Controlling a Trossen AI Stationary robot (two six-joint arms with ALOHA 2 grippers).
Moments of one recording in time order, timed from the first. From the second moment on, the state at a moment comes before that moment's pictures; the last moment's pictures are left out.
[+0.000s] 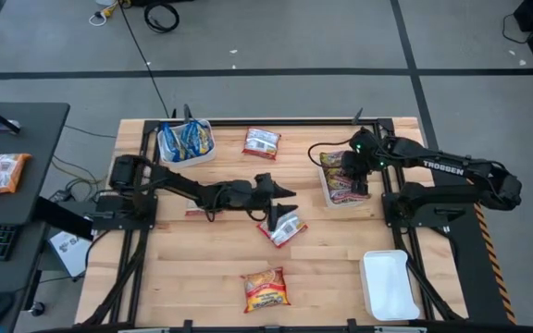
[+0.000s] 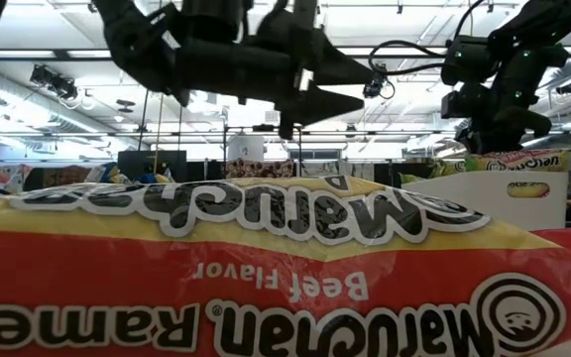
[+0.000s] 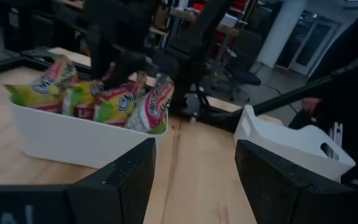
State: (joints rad) left arm -0.06 1.89 0.92 0.90 -0.13 -0.32; right arm -0.60 0.97 0.59 -0.73 -0.12 -0.43
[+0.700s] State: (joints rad) left arm 0.04 2.17 1.34 0.39 -0.23 -0.15; right arm -0.60 0.98 0.59 -0.73 -0.12 -0.41
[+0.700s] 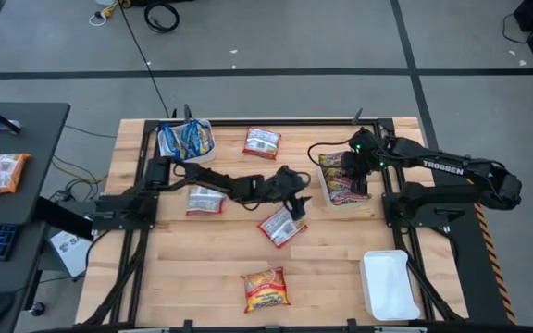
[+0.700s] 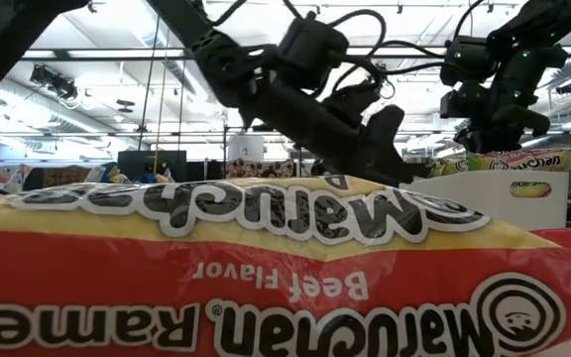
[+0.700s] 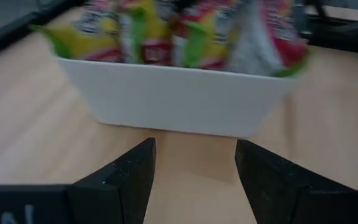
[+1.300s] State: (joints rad) left arm 0.12 2.33 1.49 0.56 -0.16 -0.14; right arm -0.55 0.98 0.59 -0.68 -0.28 -0.42
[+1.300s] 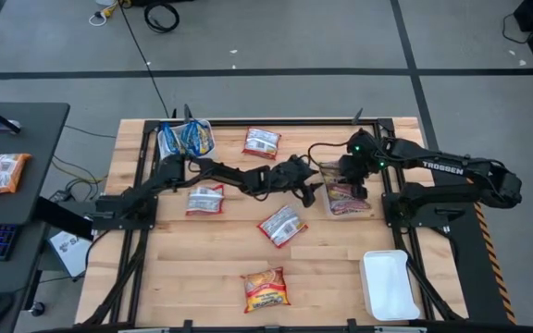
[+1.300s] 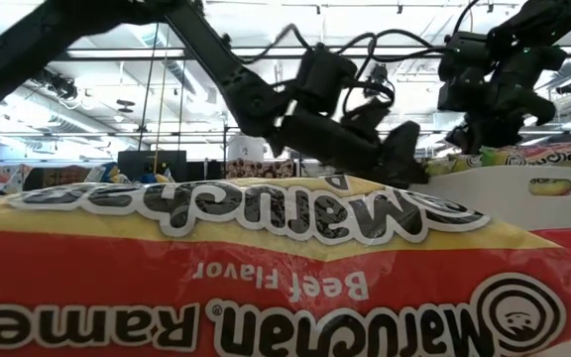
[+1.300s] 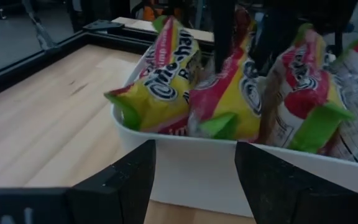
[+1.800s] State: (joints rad) left arm 0.19 2.35 1.61 0.48 -0.17 -0.08; right arm -0.55 0.98 0.60 -0.73 -0.10 -0.39
